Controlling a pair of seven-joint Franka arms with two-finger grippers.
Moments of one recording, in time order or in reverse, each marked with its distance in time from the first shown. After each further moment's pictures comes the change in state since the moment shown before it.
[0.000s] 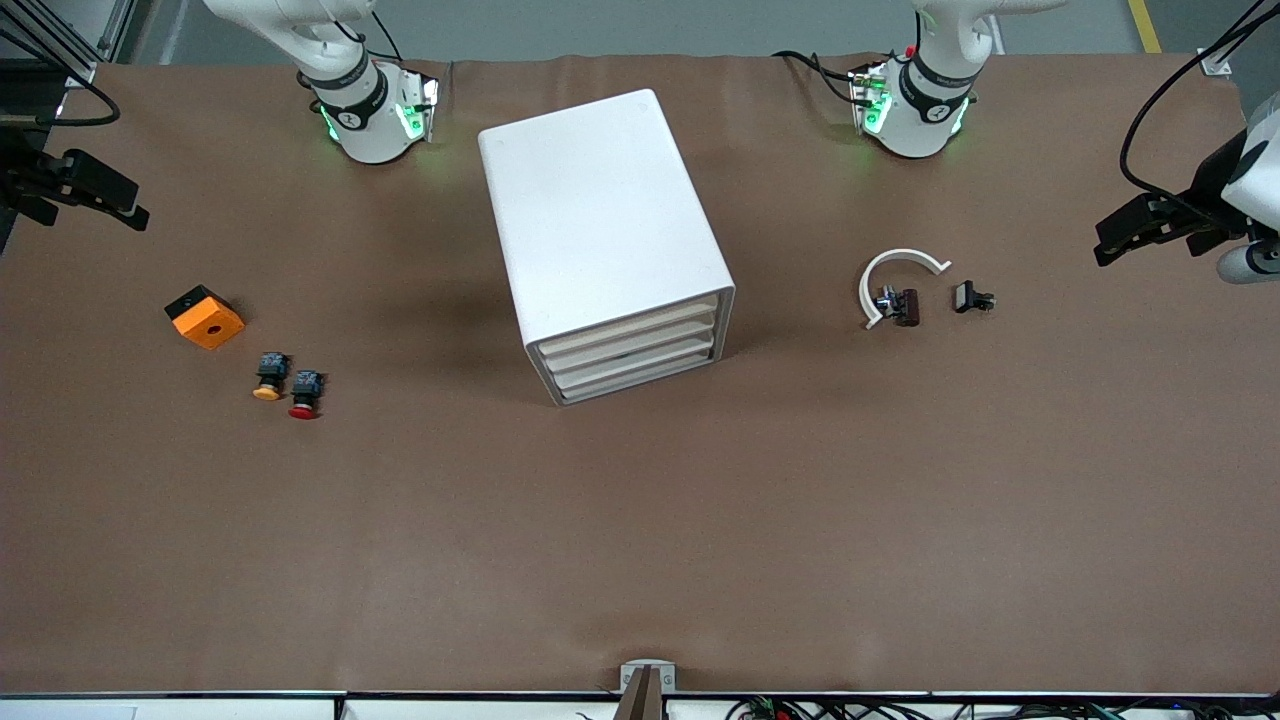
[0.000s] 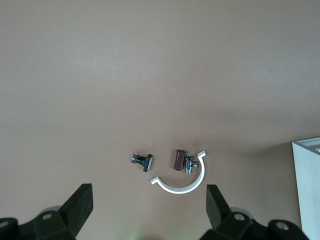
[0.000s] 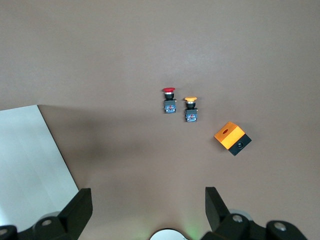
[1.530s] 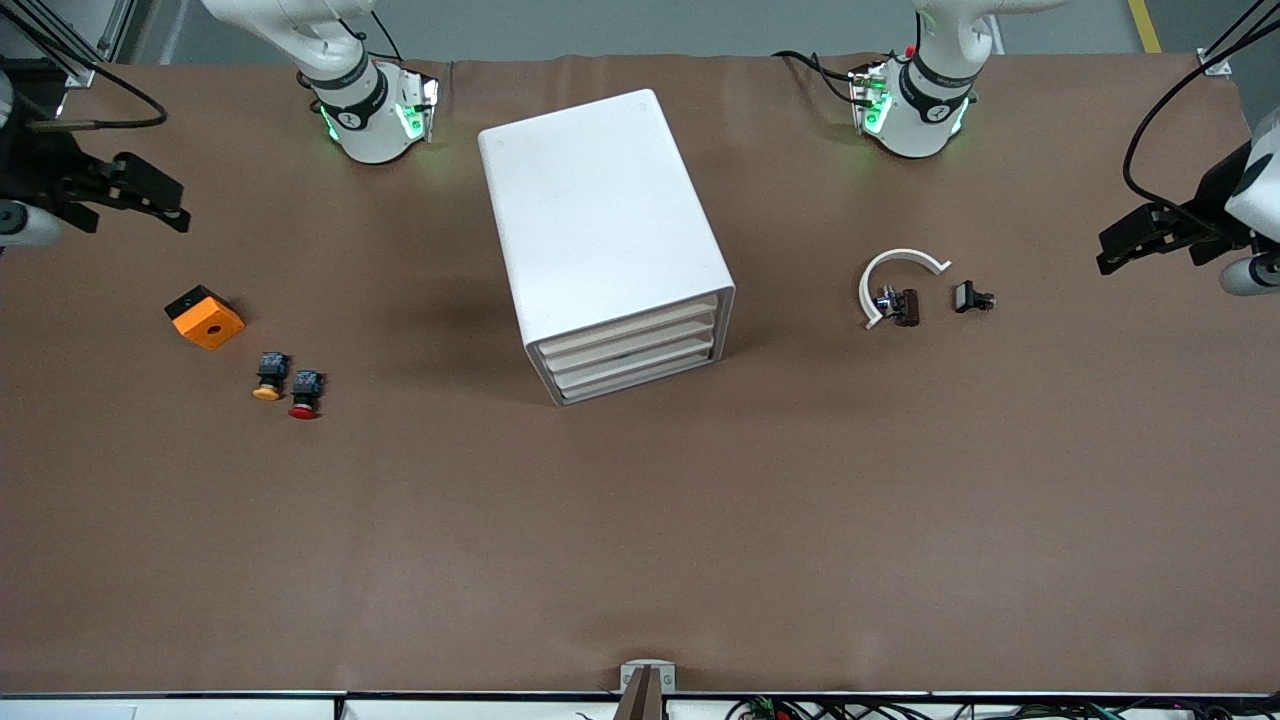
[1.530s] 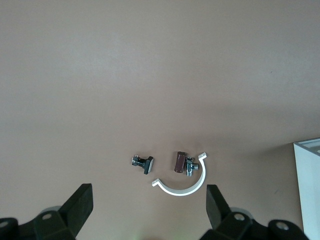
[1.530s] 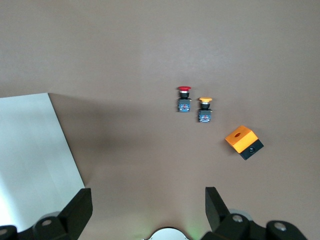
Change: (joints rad) left arm 0.005 0.039 -0.001 0.025 0.000 0.000 0.014; right arm 0.090 0.023 0.006 0.000 0.003 0.001 0.008
